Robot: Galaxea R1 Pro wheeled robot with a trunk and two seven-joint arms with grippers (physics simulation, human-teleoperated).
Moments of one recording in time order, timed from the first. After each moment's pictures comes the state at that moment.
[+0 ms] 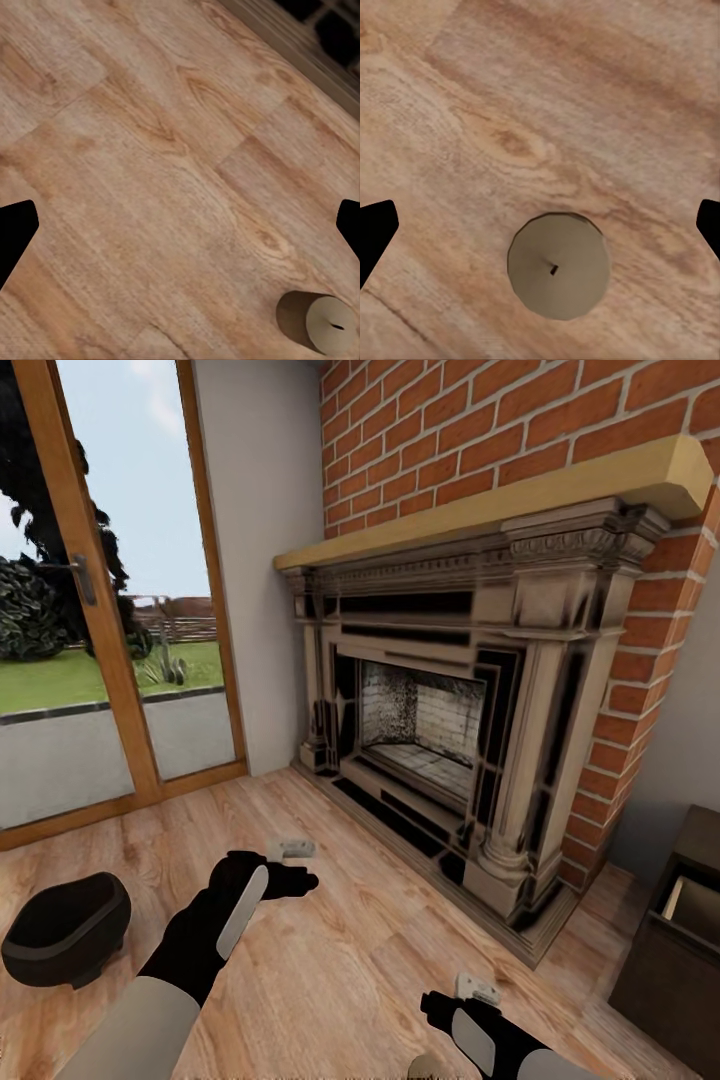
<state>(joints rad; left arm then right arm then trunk) -0.62 -0.04 -0.21 -1.08 0.33 0.94 0.16 -0.59 0.08 0.46 -0.19 -0.81 0.12 -0.22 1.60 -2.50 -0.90</state>
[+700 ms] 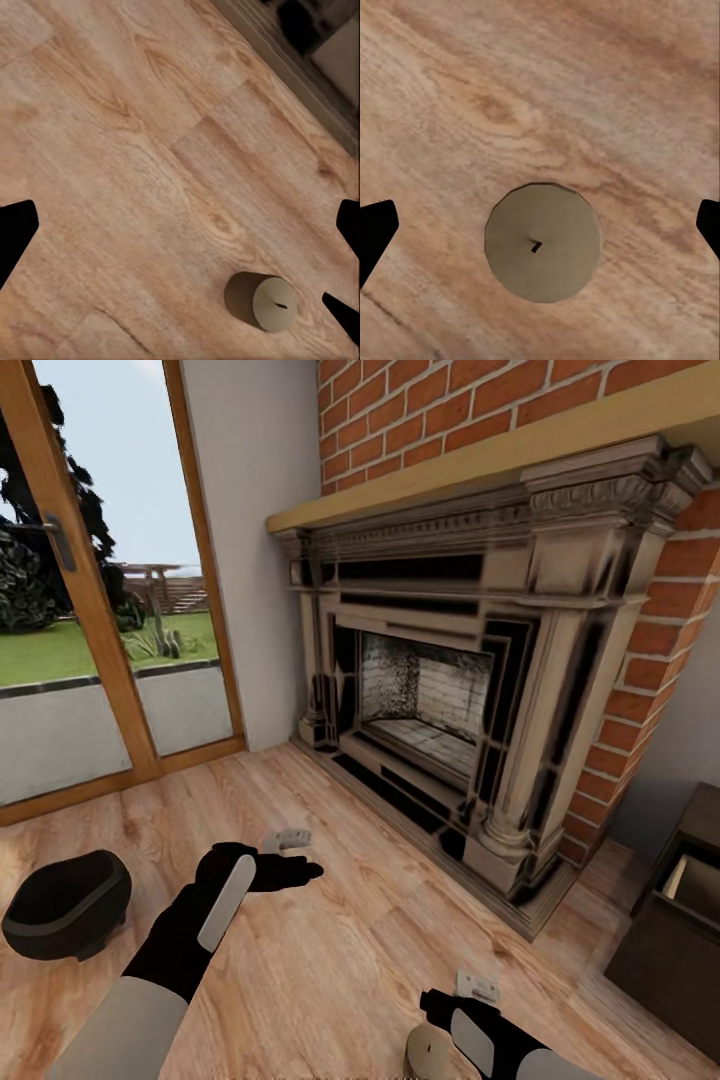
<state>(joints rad) -0.62 -0.01 -0.19 -1.16 0.50 0.99 0.15 -0.59 0.08 0.46 -0.20 -0.80 0.10 -0.22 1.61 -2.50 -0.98</state>
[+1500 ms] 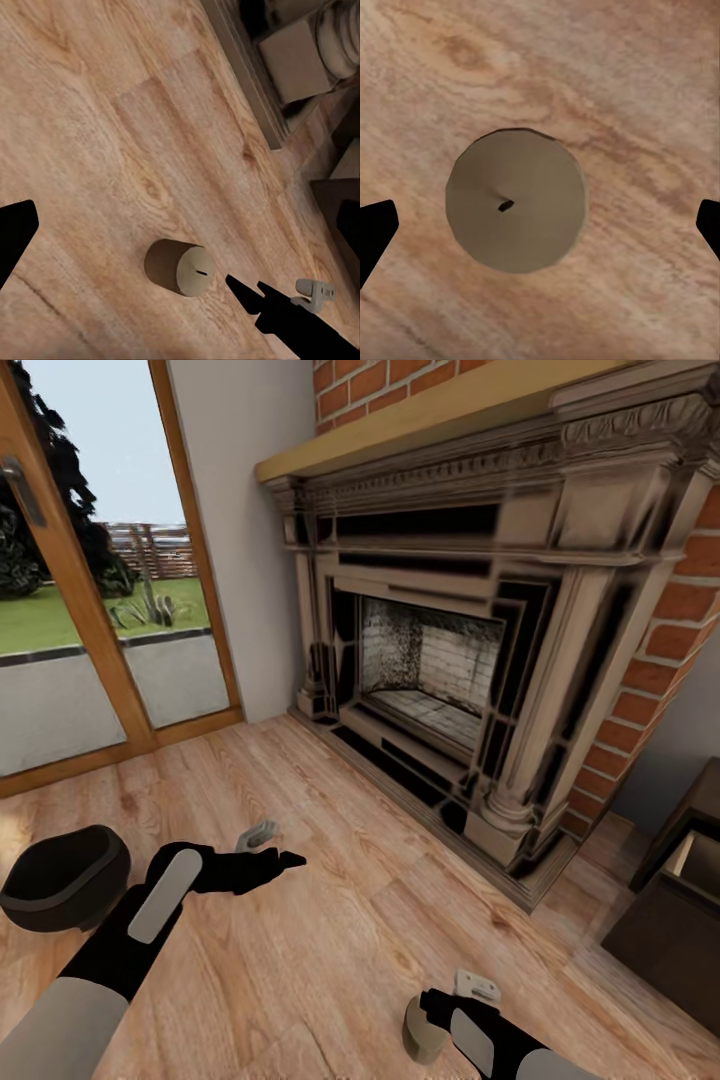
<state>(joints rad) -0.62 0.18 -0.21 -1.16 1.02 0.99 0.15 -0.59 0.08 0.46 -0.20 -0.80 0.09 -0.22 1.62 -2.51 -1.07</state>
